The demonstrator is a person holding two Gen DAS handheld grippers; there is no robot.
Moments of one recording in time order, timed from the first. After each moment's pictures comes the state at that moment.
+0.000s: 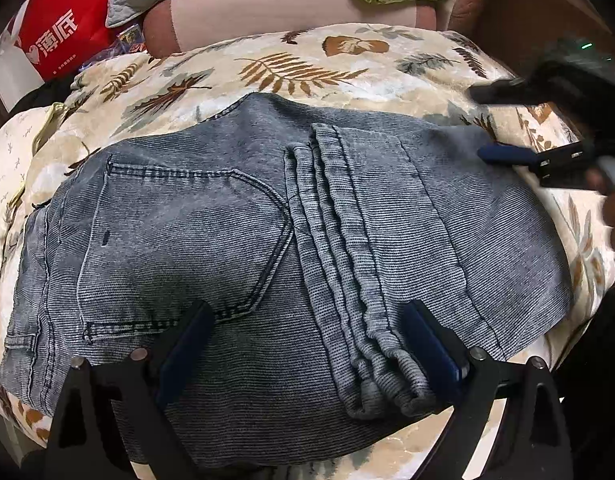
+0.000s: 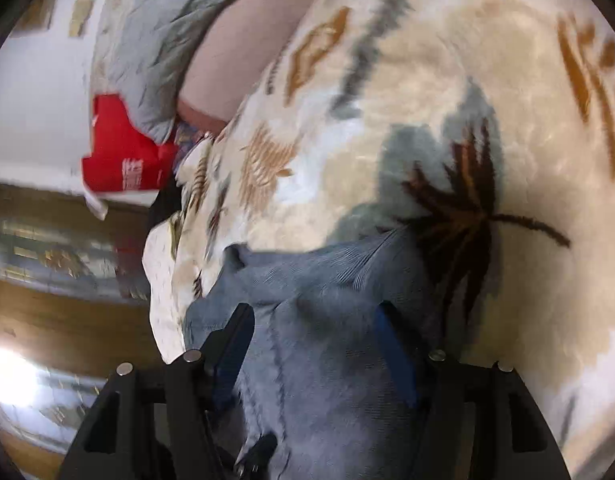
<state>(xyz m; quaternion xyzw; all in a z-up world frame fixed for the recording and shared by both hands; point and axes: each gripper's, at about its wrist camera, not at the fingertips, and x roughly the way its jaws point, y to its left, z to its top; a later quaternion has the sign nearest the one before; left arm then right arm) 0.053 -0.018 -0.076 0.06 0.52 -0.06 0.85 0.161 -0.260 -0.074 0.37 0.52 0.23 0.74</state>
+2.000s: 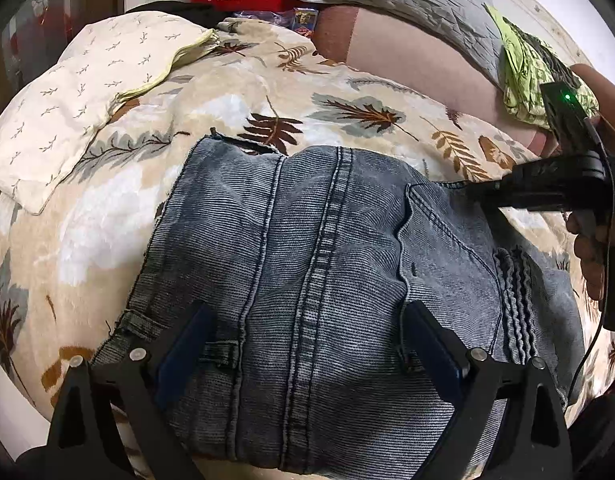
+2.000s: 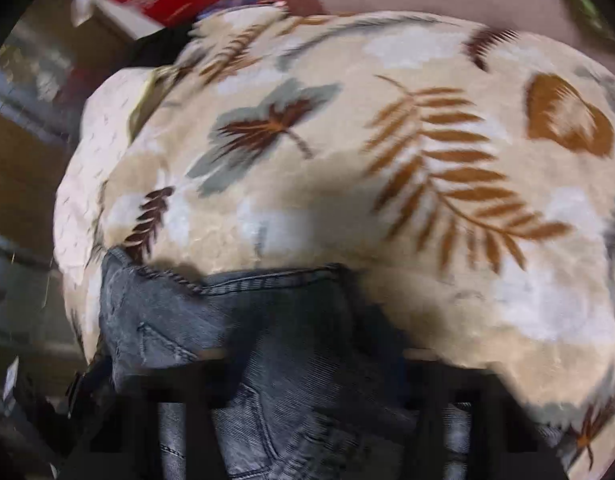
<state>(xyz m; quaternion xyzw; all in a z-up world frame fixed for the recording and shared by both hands) 0.048 0.156 -0.064 -0.13 0.46 0.07 0.88 0.265 -0.032 -0.056 0.01 0.58 0.28 0.76</state>
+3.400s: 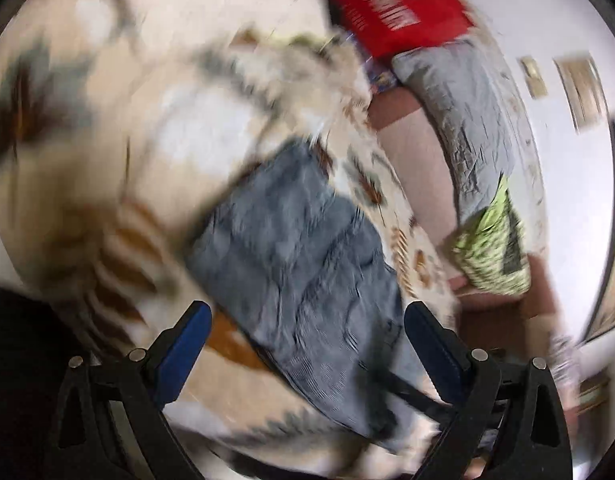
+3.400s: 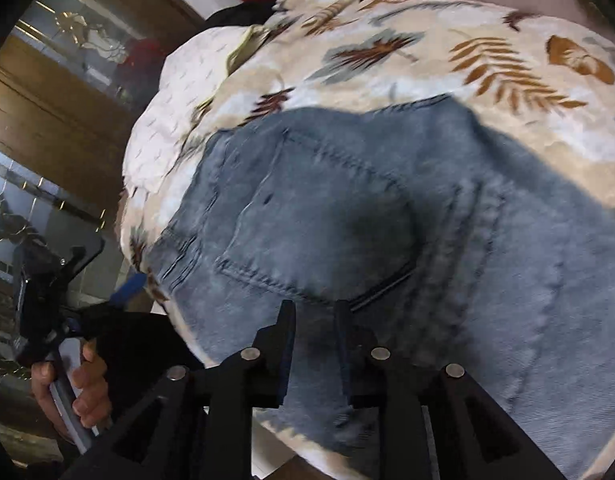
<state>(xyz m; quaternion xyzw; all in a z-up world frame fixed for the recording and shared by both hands) -0.046 0.236 -0.056 -0.52 0.37 0.03 0.77 0.101 -0.038 -0.050 0.05 0.57 0.36 0.74</state>
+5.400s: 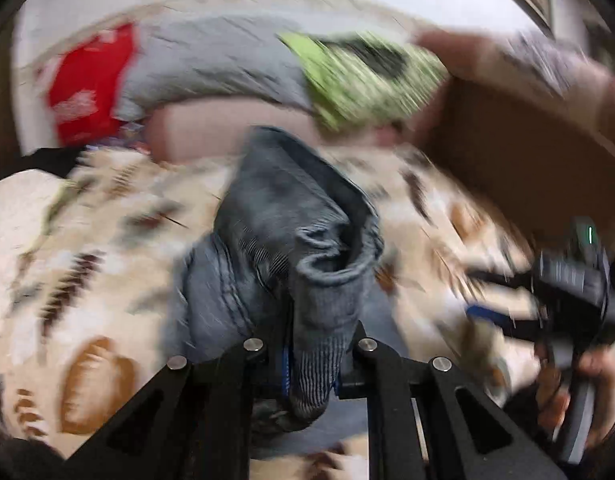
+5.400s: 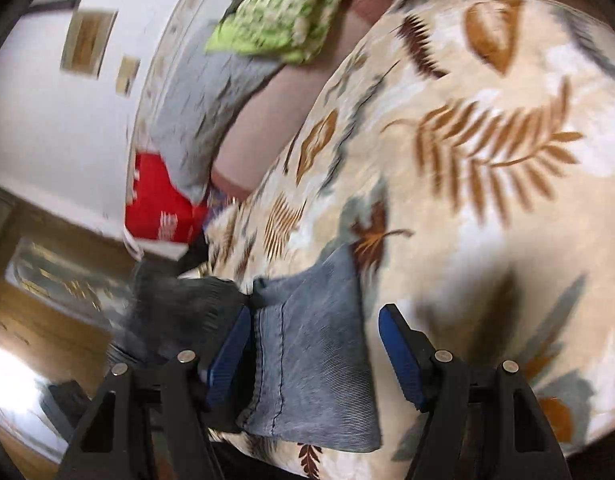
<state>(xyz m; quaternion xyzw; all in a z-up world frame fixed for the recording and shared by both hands) 0.019 -0.102 0.022 0.01 0.37 -0.10 0.92 0.060 -0.364 -0.039 0.43 0.40 0.18 0.79</state>
